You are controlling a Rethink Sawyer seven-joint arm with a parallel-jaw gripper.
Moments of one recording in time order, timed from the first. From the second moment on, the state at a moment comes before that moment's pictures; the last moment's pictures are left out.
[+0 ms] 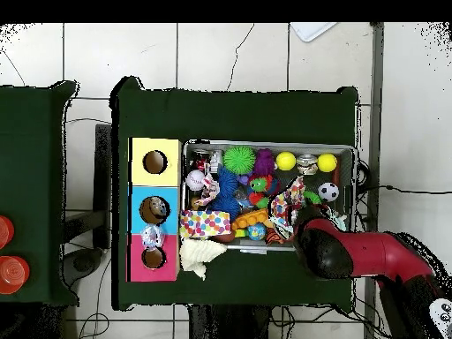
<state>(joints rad) -0.93 -0.75 0.47 1.89 -0.74 0.24 1.74</state>
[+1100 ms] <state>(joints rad) -0.73 -0.76 0.46 1.89 -0.74 0.24 1.74</state>
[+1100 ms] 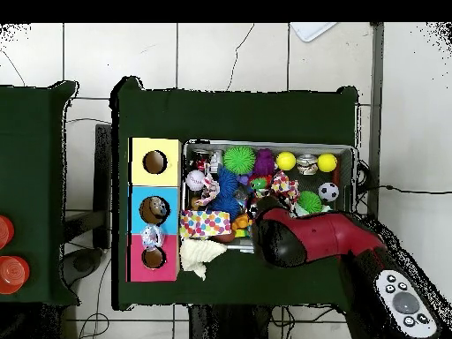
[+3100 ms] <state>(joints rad) -0.47 -0.66 0.16 1.76 -0.73 0.13 1.74</state>
